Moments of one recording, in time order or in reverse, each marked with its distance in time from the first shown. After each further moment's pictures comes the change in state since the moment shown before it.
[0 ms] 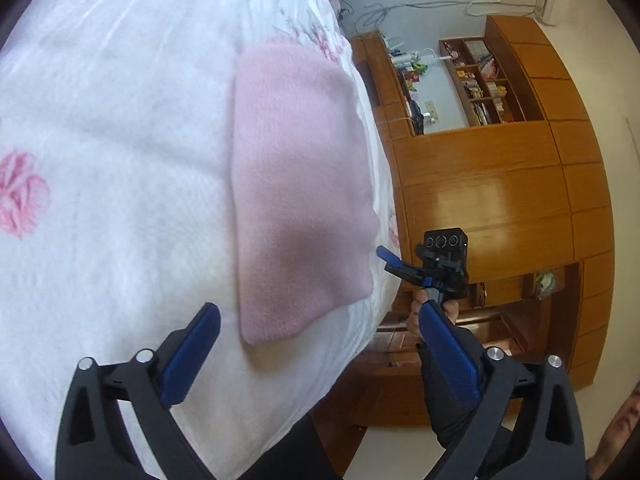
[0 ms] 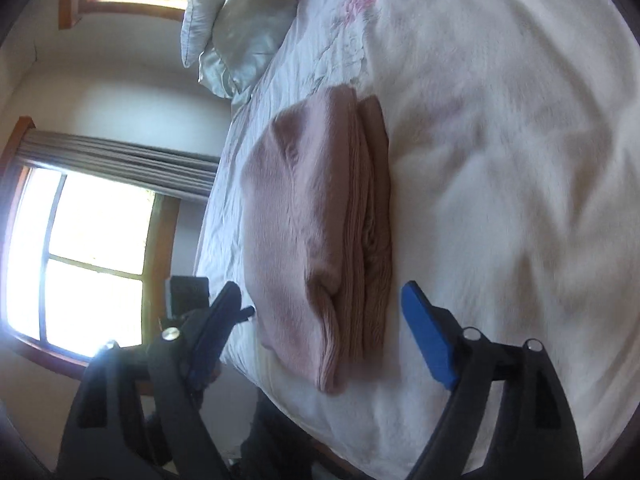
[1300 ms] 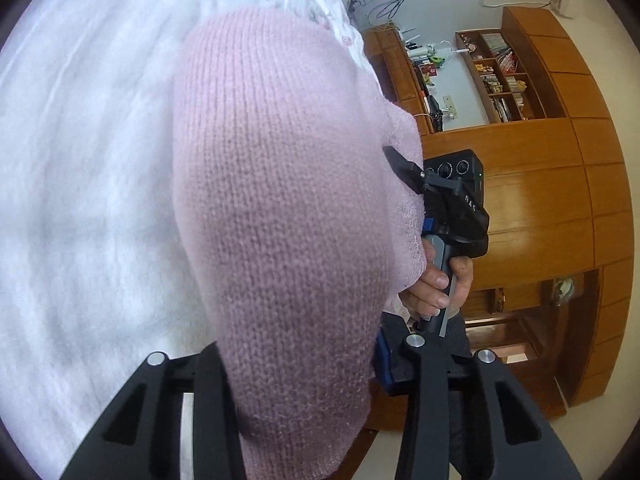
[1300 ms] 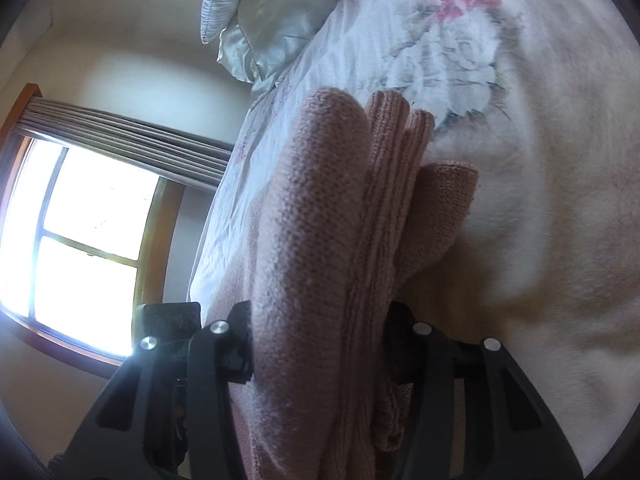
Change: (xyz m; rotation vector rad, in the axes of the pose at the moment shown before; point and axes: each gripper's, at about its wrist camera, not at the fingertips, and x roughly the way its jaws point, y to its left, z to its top) left arm 0.043 -0.030 0.045 0.051 0.013 0.048; right arm 0.113 0.077 0.057 -0.157 0.039 0.008
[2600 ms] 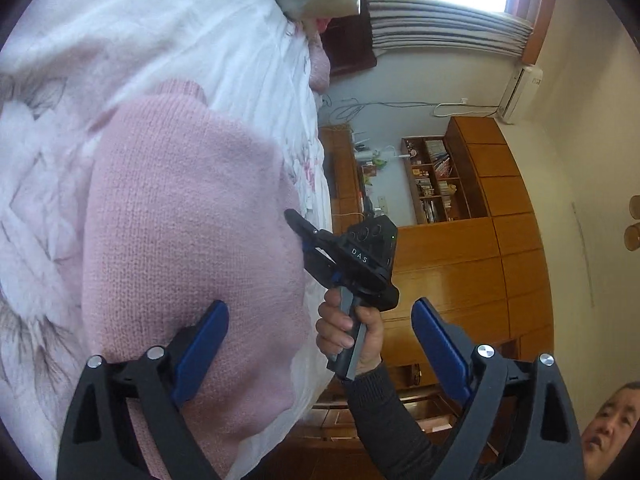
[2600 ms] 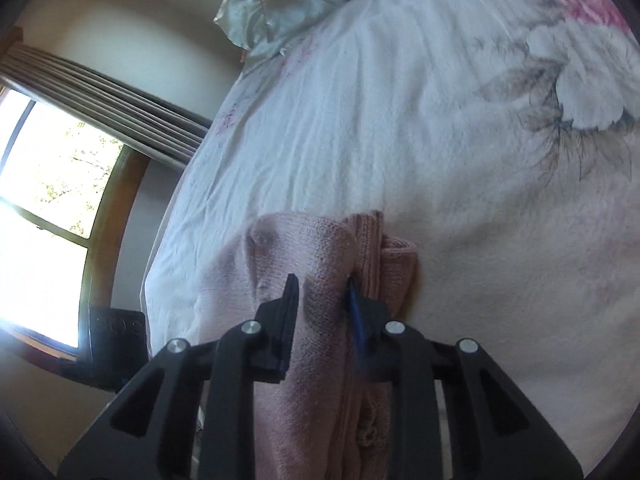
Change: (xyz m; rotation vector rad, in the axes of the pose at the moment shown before) left arm -0.161 0.073 -0.023 -0.095 -0.348 -0.358; right arm 0.139 0.103 -0.031 -0.123 -0.027 -0.185
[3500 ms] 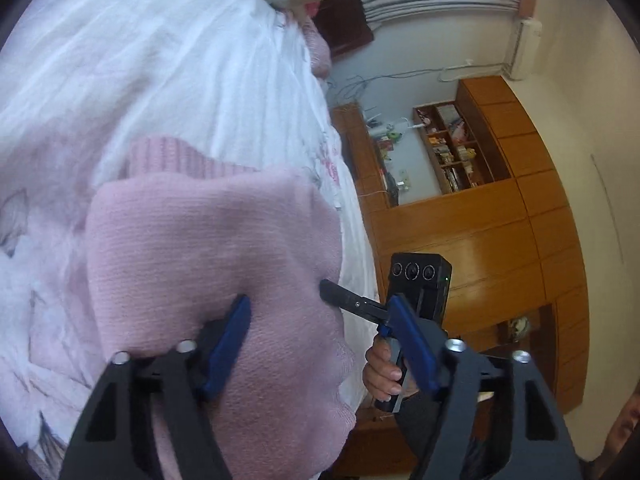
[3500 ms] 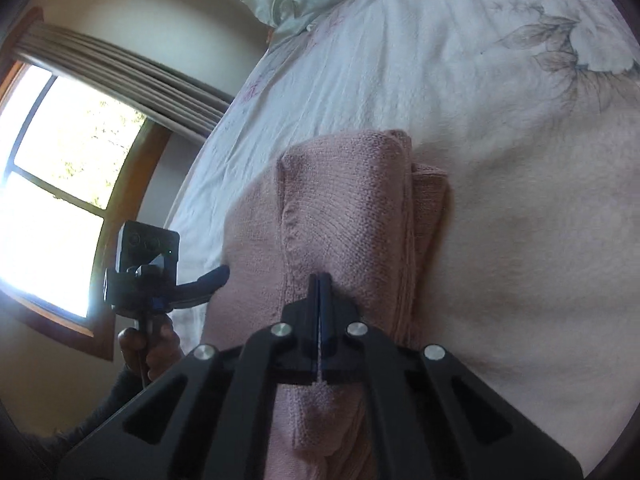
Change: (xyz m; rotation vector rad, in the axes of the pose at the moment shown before) left arm 0.022 0.047 0.046 0.035 0.091 0.161; right arm 0.001 -0.003 -0.054 -0.028 0.071 0.081
